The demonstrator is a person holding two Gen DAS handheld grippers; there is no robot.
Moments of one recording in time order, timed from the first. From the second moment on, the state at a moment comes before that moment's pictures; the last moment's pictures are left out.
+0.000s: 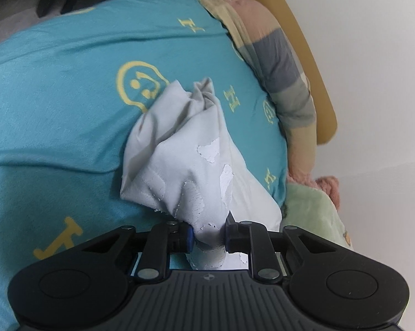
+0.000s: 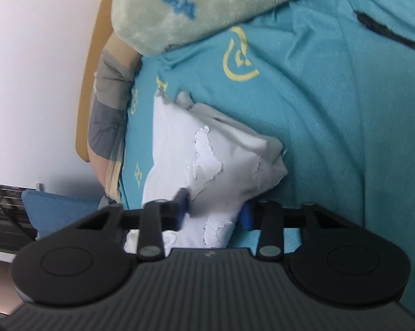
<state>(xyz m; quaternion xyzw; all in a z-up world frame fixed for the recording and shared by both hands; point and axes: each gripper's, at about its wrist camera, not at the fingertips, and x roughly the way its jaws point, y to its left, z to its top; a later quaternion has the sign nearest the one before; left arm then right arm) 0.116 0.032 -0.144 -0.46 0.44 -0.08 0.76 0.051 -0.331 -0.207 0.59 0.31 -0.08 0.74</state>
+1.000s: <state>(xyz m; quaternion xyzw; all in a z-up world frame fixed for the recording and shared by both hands) 0.076 -0.254 0.048 -0.35 0.52 -0.31 0.71 -0.133 -0.539 0.021 0.56 0.13 -0.14 0.81</state>
